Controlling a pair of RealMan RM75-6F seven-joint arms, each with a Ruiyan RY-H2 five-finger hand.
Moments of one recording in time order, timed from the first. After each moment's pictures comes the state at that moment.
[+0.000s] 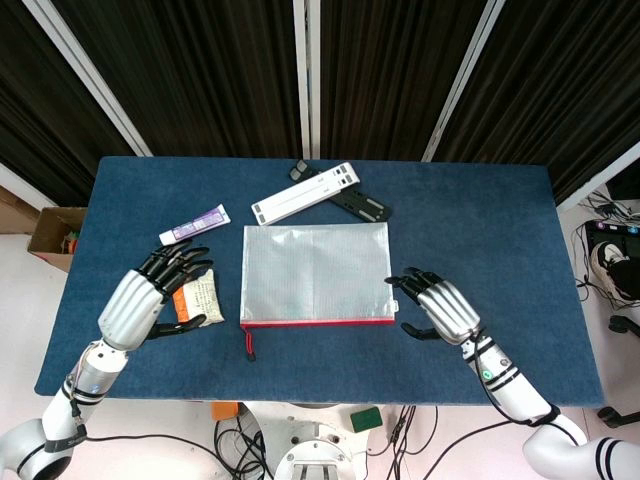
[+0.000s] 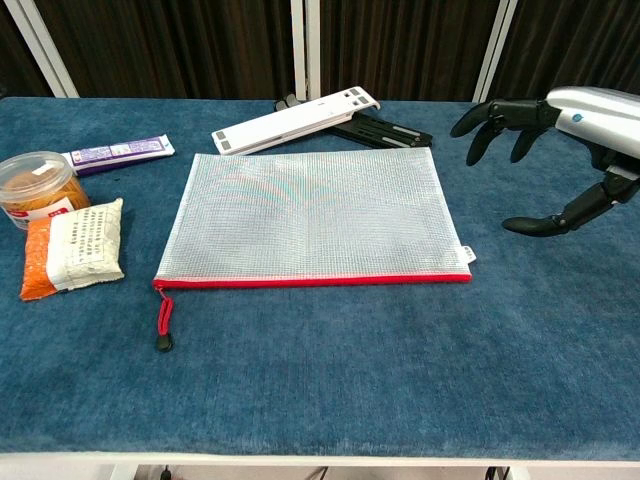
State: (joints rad) left arm -0.38 -1.25 -0.12 -1.66 1.85 1.50 -0.14; right arm 0.48 -1.36 0.10 -1.59 -1.64 1.10 0.03
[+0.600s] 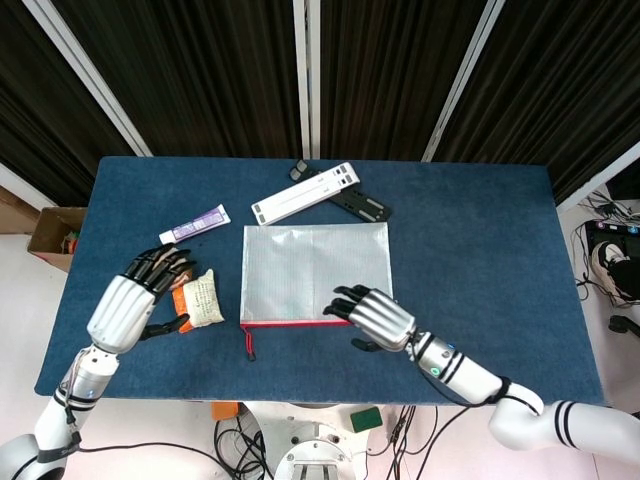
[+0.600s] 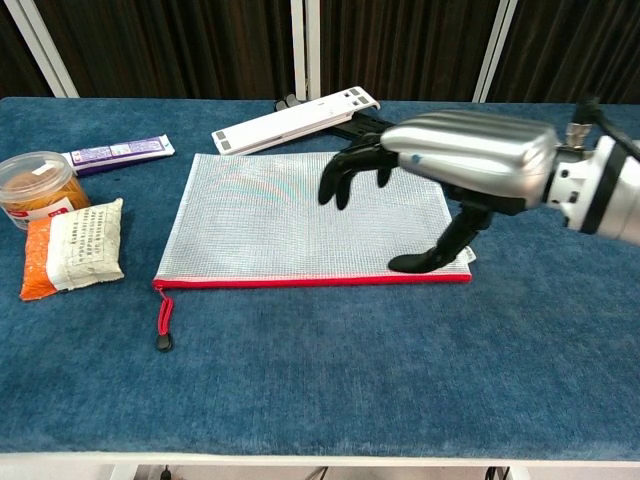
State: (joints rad) left arm -0.30 -1.23 -0.06 -1.67 1.74 1.50 0.06; right arm 0.73 -1.46 0.10 -1.60 -1.74 0.90 -0.06
